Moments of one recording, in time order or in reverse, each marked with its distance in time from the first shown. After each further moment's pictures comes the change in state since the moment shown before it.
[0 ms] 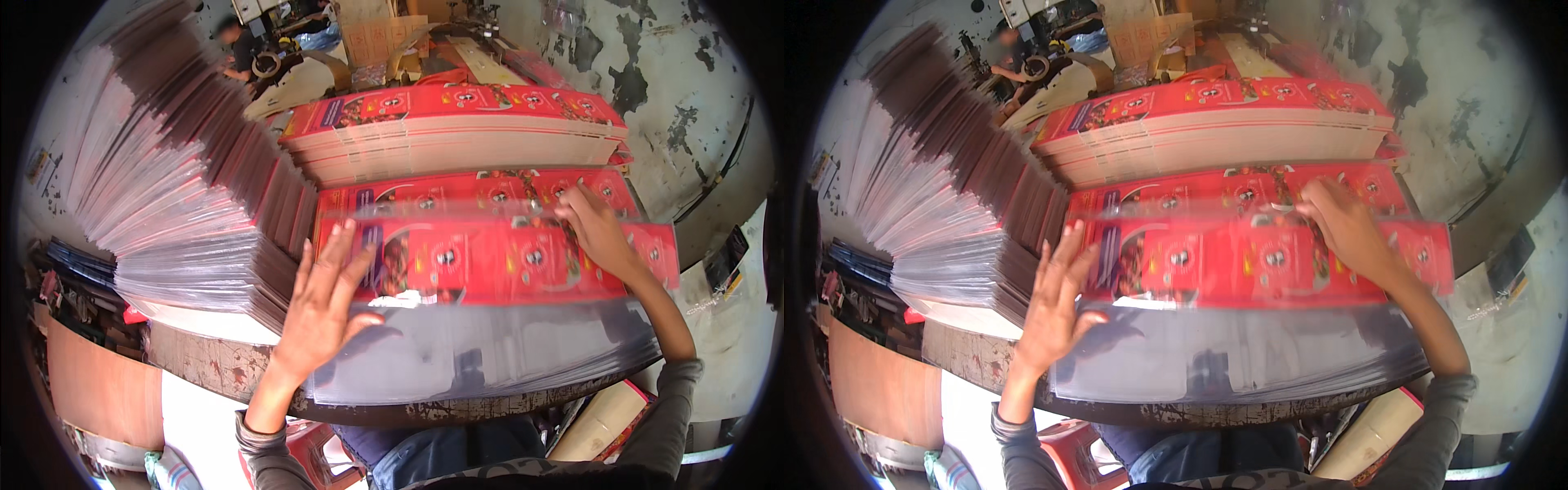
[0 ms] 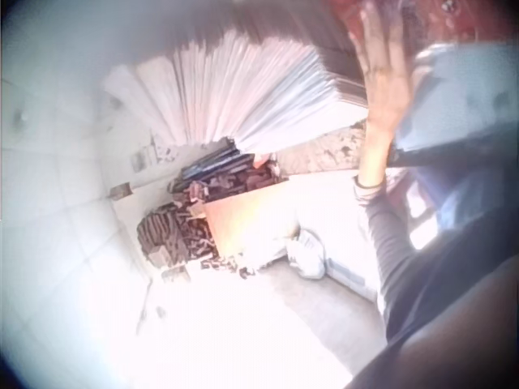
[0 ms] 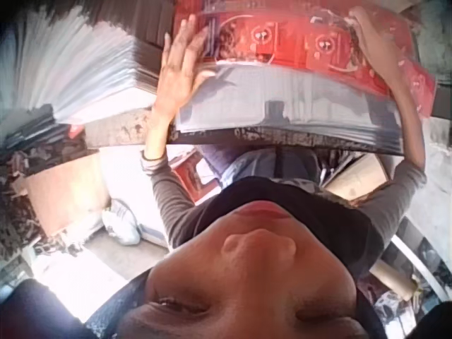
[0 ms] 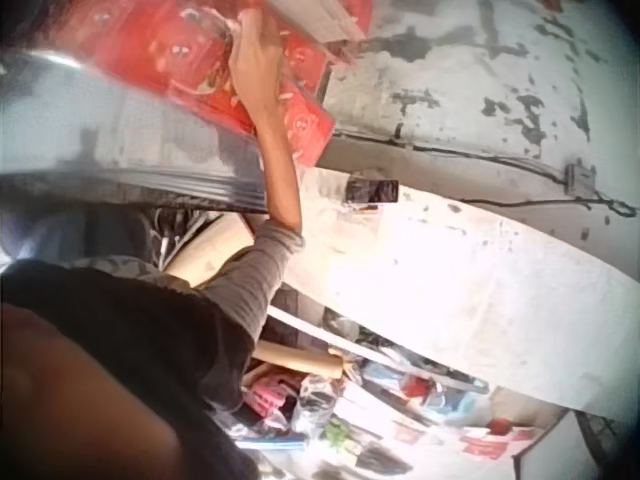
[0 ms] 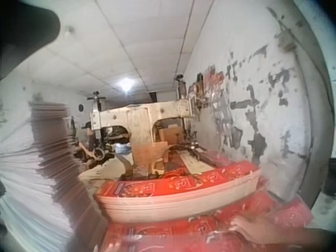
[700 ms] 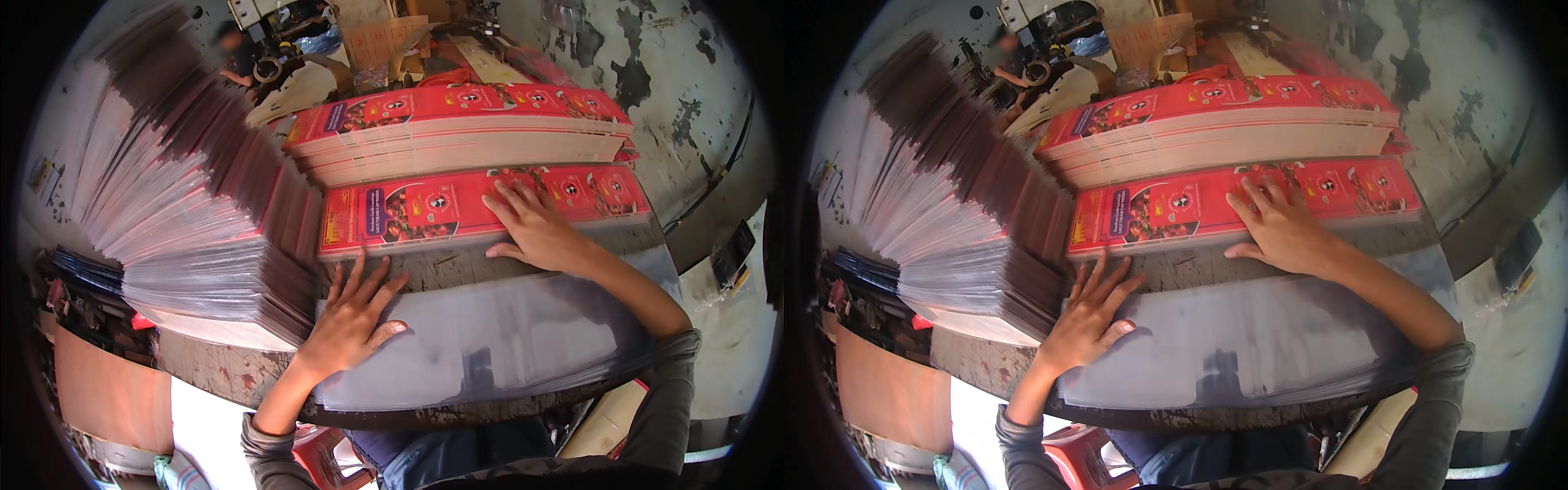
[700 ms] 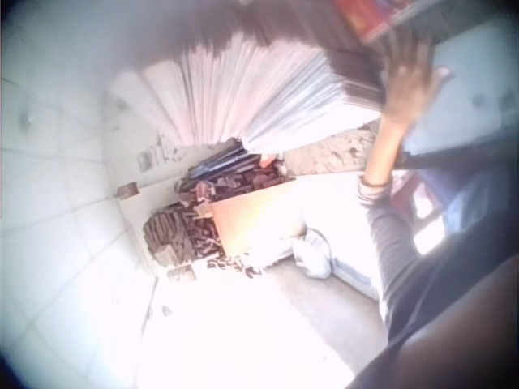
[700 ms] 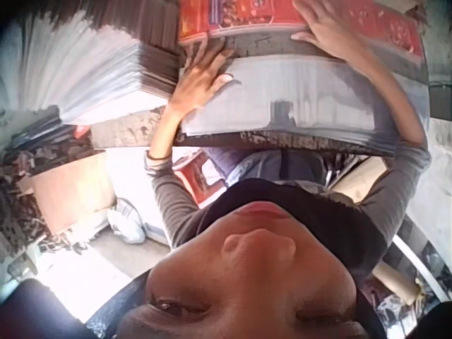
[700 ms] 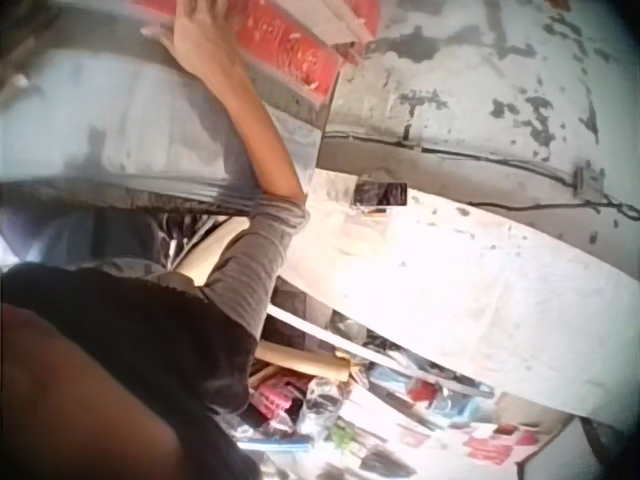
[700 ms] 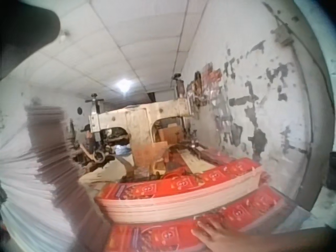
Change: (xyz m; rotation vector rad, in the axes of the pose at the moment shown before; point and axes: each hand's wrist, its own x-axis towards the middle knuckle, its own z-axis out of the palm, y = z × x) left_hand -0.005 -0.005 0.032 -0.139 -0.342 -0.005; right_hand 0.029 -0.019 0.064 -0.372 -0.304 -0.099
